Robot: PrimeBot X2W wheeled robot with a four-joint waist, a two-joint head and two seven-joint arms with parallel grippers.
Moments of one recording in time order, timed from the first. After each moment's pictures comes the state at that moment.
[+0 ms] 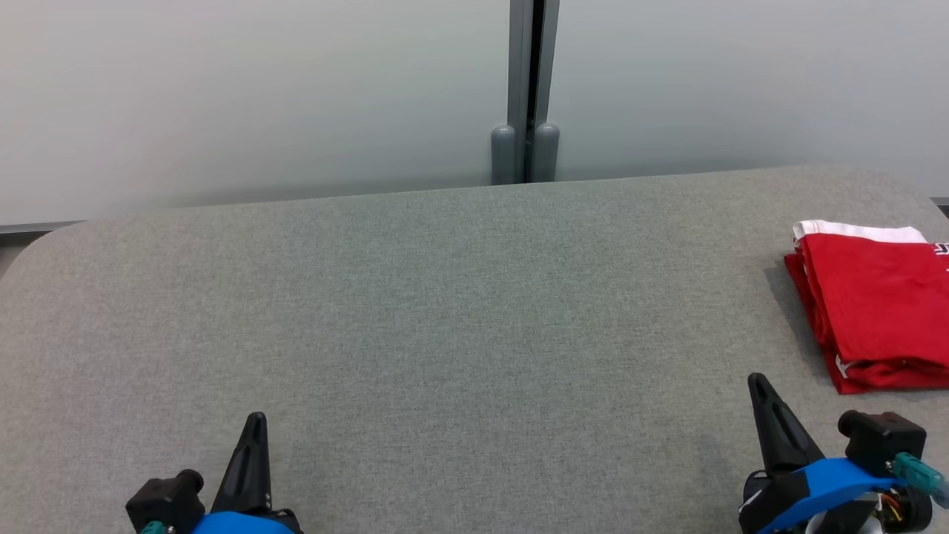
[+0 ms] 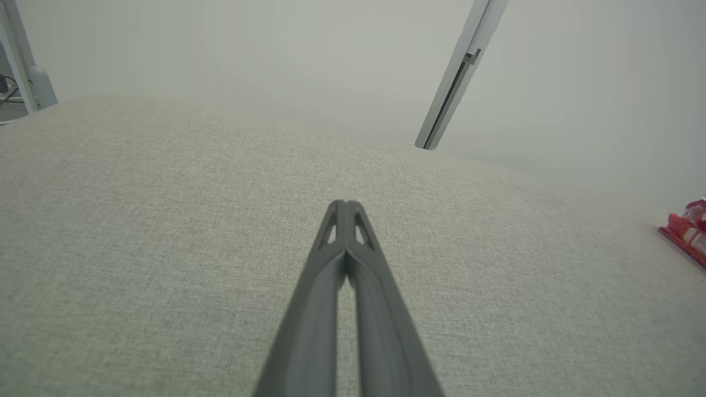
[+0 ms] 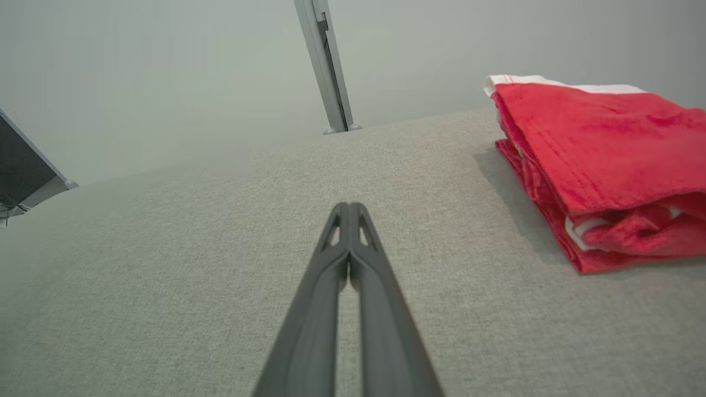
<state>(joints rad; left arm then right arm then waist) 0.02 0.10 -0.07 0.36 -0.35 -0.12 -0.23 -0.04 -0.10 -0.01 0.26 0.30 0.13 -0.10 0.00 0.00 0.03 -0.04</state>
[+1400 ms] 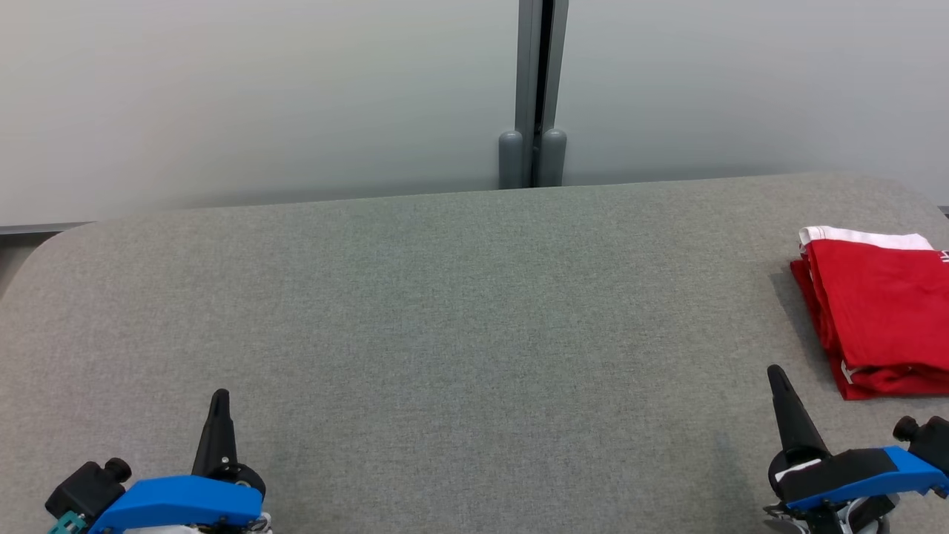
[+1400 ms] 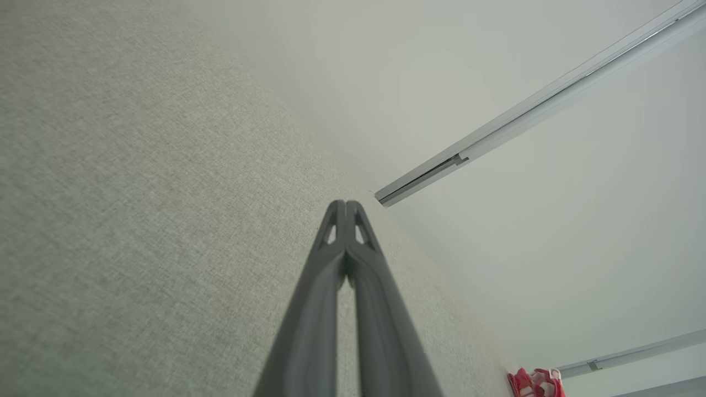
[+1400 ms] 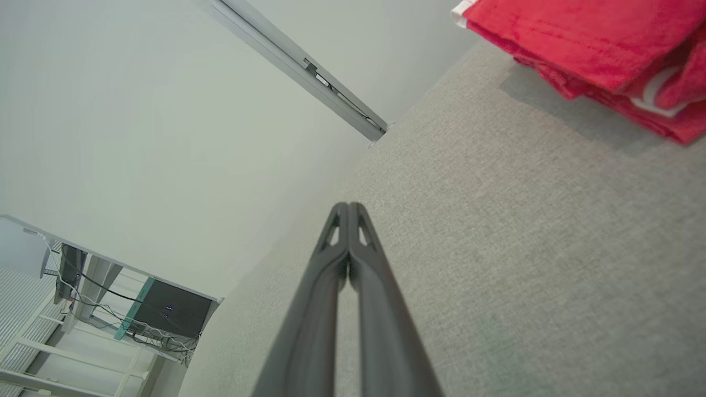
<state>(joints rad) -0.03 0.08 0.02 0.31 -0.96 -0.12 -0.07 -0.06 -0.08 -0.06 0.25 0.93 0.13 0.00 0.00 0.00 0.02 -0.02</state>
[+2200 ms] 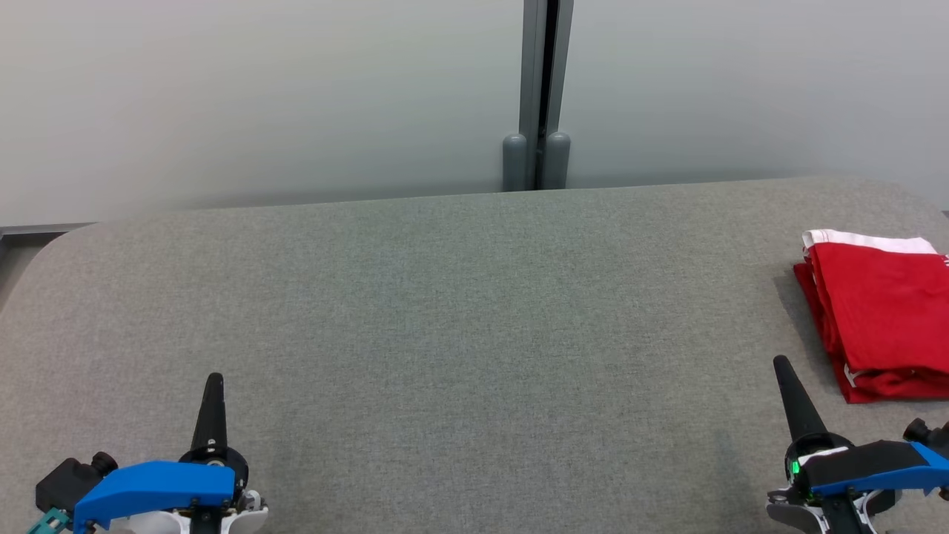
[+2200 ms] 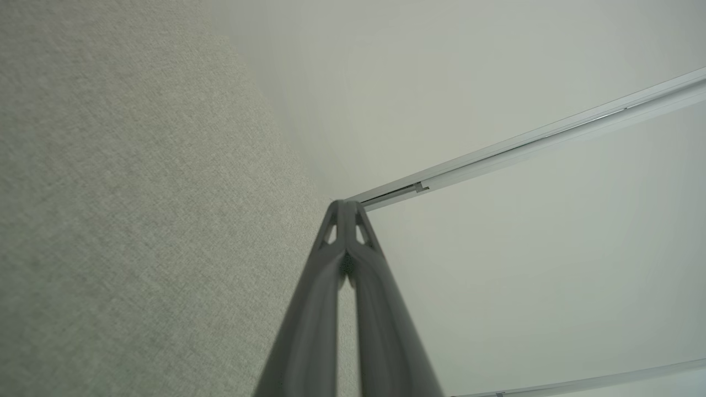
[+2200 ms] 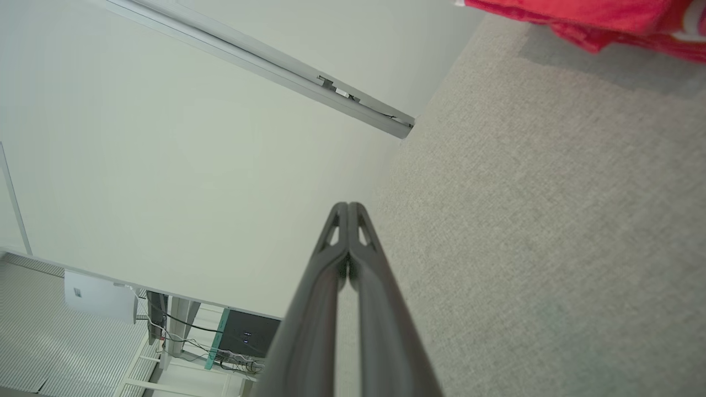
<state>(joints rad) -0.06 0.06 0.05 0.28 -1.20 -0.12 0.00 -0.08 -0.07 -0.08 0.25 1.18 0.13 0.04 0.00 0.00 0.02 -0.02</state>
